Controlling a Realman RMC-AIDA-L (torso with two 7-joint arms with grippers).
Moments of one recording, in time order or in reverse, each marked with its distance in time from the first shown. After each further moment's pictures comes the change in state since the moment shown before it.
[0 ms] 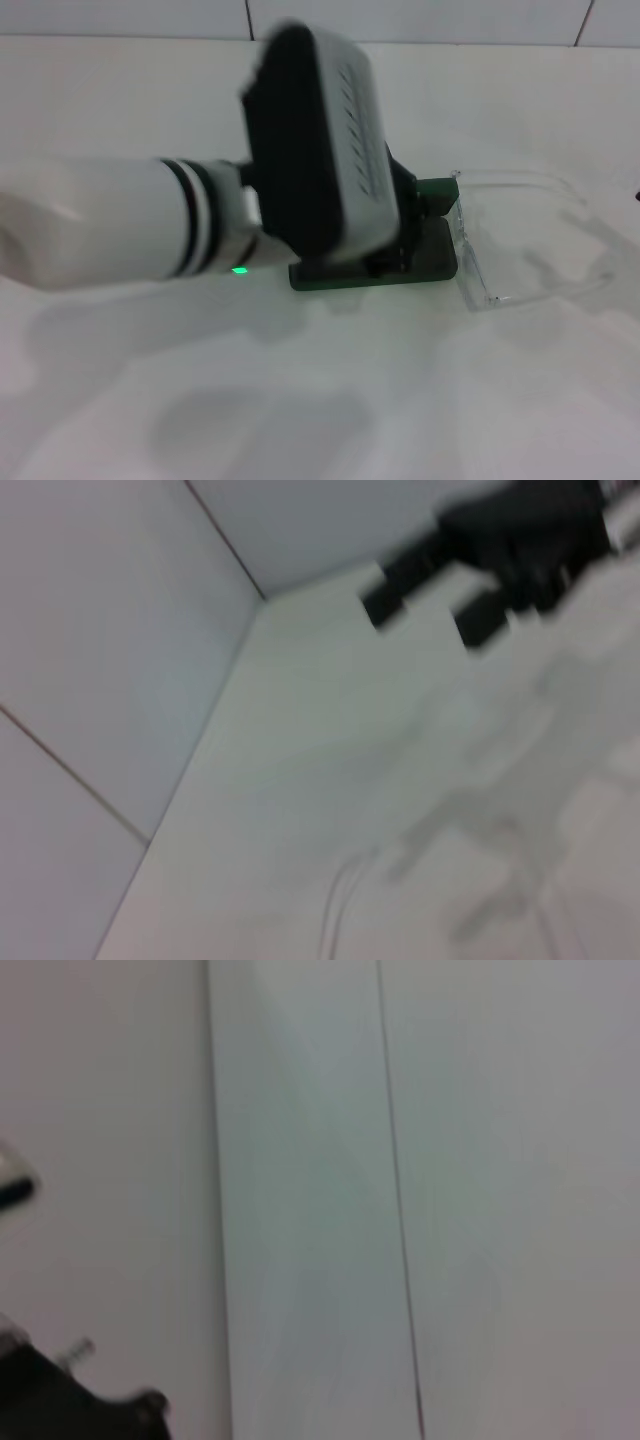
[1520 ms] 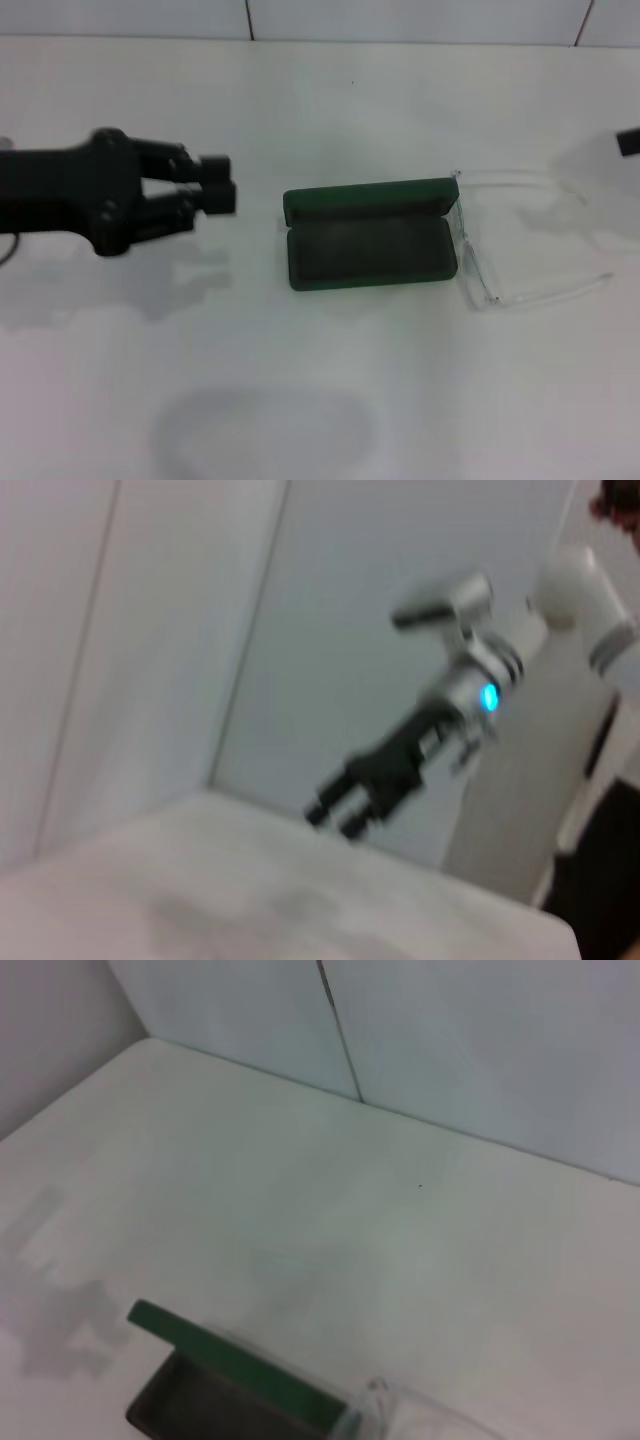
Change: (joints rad) left arm -0.160 0.090 -1.046 -0.713 -0.705 0.932 0.274; right arm 0.368 -0.023 -0.064 -0.977 -0.914 -0.088 1.474
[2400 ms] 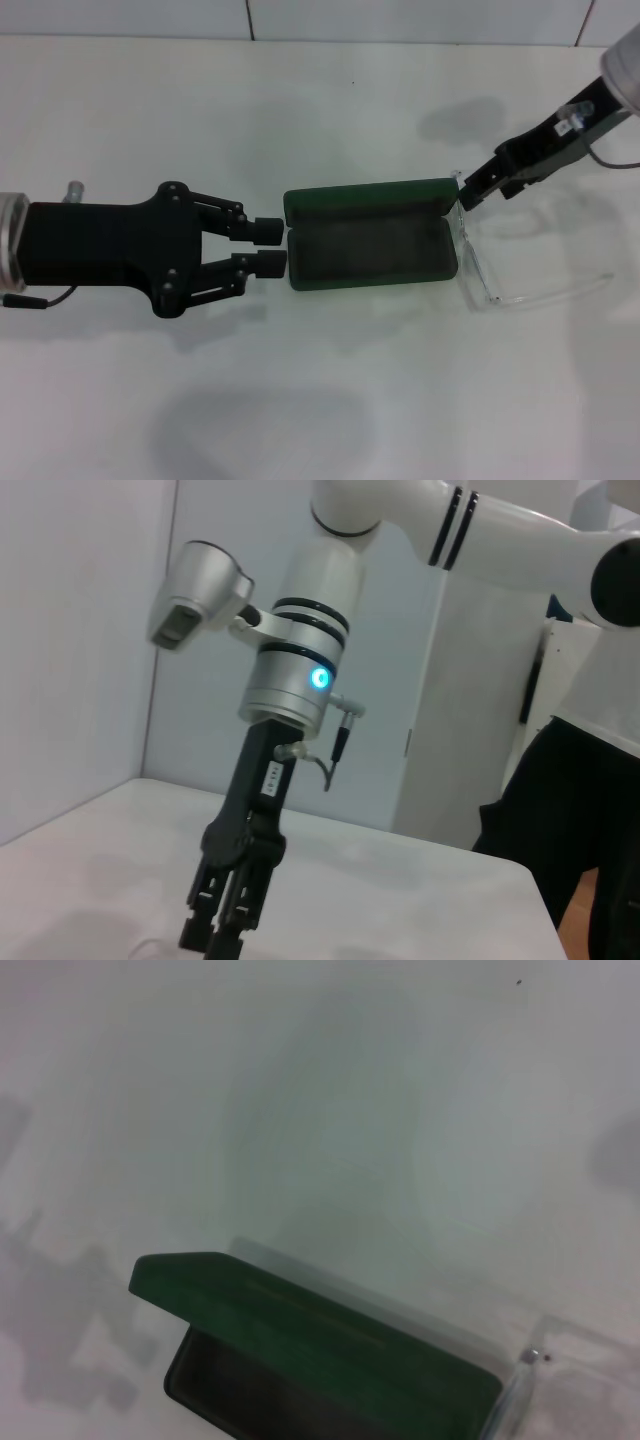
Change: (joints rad) left arm -0.048 -0.034 0.024 -0.186 0.078 -0.003 0.303; right arm 0.387 0.036 -0.242 0.568 -0.239 0.209 0.311
